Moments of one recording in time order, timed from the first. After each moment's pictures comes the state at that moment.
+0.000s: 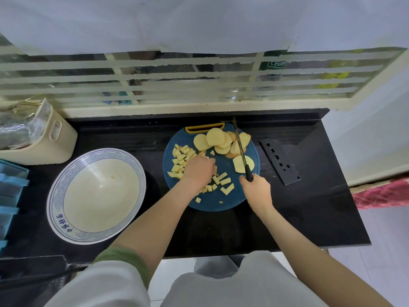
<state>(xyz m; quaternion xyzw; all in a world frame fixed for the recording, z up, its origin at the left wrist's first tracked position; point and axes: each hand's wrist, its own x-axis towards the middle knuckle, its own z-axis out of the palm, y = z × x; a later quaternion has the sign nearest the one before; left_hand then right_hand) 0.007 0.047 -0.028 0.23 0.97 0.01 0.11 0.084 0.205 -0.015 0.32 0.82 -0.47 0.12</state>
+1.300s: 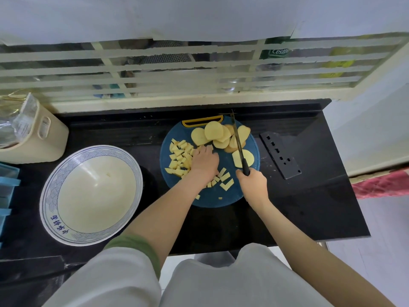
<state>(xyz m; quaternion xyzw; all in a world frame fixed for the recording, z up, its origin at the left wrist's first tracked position) -0.003 0.073 -0.041 0.20 0.96 -0.05 0.18 0.077 0.197 -0.018 0.34 0.80 -0.48 0.13</state>
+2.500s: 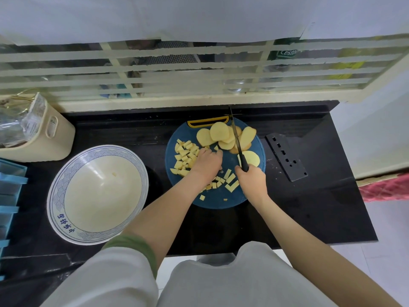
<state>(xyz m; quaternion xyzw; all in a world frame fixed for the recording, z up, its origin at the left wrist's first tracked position) -0.005 0.059 -0.035 0.27 0.95 -0.01 0.15 0.061 0.184 -0.017 0.30 0.81 -0.48 0.14</state>
